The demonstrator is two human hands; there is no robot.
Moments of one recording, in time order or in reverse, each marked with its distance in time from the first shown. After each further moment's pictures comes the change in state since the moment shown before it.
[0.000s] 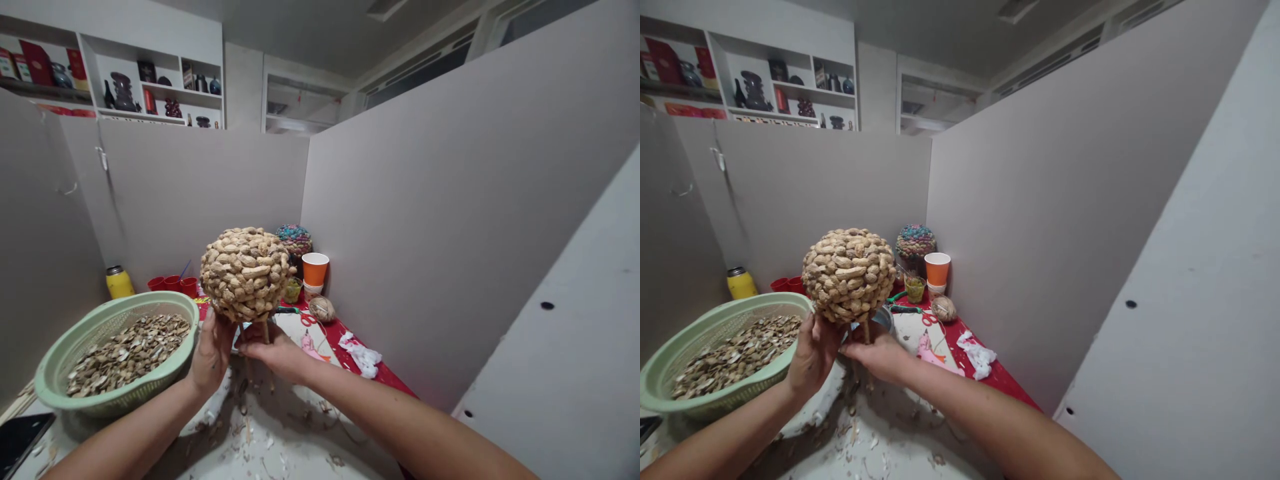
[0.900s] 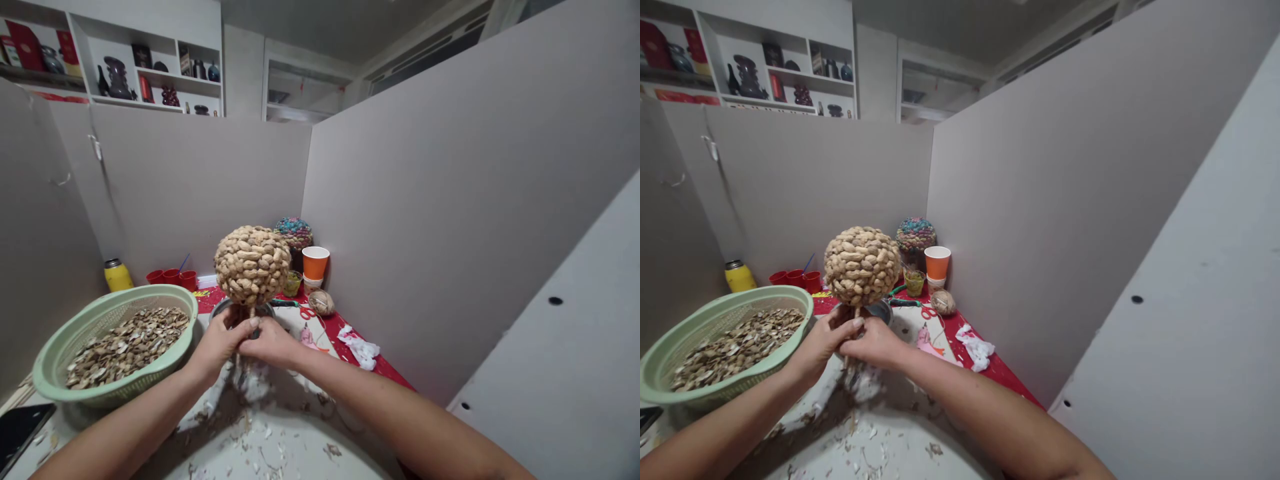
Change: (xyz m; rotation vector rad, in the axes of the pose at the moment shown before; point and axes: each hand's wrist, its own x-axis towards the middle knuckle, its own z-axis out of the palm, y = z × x) left_hand 0.004 0.006 0.002 0.471 -0.031 -0.174; right_hand 0.011 0.006 -0.002 -0.235 -0.053 -0.083
